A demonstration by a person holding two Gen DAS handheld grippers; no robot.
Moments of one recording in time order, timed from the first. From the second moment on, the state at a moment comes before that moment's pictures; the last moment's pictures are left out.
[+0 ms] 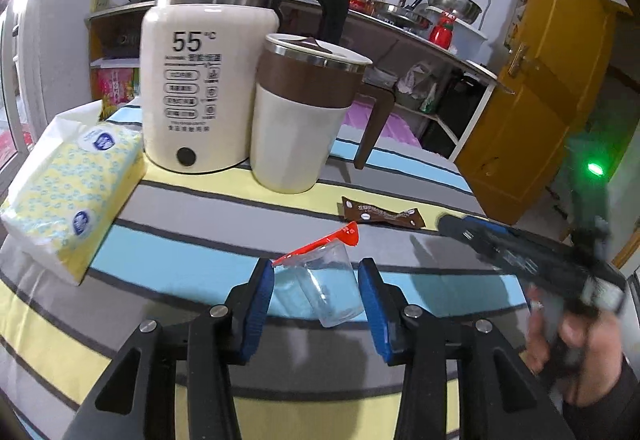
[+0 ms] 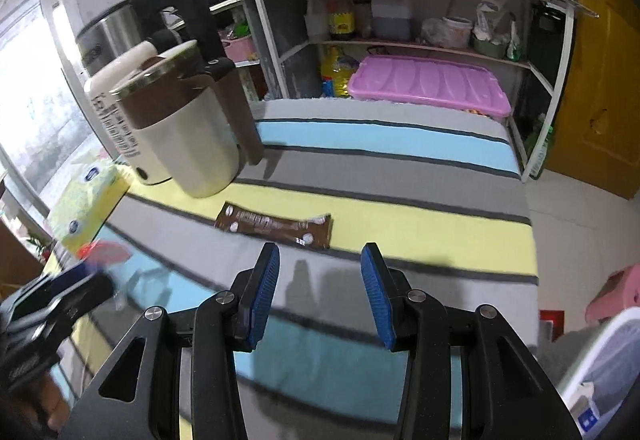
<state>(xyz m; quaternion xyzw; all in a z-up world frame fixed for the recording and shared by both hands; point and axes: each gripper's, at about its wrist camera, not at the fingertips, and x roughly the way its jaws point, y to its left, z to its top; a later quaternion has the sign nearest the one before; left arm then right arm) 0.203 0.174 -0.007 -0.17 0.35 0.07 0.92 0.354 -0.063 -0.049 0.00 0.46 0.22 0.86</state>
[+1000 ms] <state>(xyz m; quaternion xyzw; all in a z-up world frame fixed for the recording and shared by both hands) 0.158 0.190 -0.018 -0.20 0.36 0.09 0.91 0.323 -0.053 -0.055 0.00 0.49 0.28 0.82</state>
